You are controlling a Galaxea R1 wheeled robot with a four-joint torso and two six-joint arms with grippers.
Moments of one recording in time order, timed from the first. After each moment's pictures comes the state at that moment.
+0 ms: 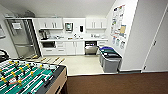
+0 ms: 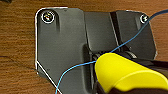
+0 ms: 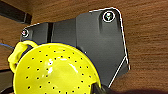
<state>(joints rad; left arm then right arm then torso) 1.54 3.07 -2.73 -0.55 -0.08 0.51 -1.54 2.87 -2.57 -0.09 0.07 0.07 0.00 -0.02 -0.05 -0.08</state>
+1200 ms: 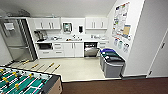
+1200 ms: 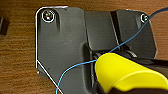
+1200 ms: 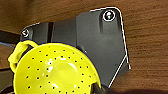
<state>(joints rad) 1.55 3.07 -2.73 -0.55 -0.08 0.51 -1.54 2.87 -2.57 -0.09 0.07 0.07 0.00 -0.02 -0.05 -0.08</state>
